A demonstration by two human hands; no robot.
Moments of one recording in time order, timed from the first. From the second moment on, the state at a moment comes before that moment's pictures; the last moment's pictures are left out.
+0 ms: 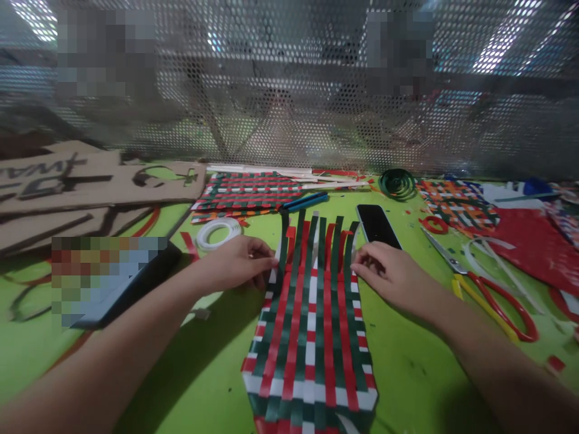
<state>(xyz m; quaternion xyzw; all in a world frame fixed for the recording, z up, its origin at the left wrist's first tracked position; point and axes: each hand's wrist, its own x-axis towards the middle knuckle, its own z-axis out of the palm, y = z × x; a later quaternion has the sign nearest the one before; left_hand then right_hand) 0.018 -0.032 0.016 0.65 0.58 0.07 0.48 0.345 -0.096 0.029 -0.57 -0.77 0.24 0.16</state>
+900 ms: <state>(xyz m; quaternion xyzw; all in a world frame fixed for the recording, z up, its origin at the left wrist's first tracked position) 0.032 -0.067 0.045 0.88 0.44 -0.03 0.20 0.317 -0.111 0.015 -0.49 -0.83 0.23 0.12</state>
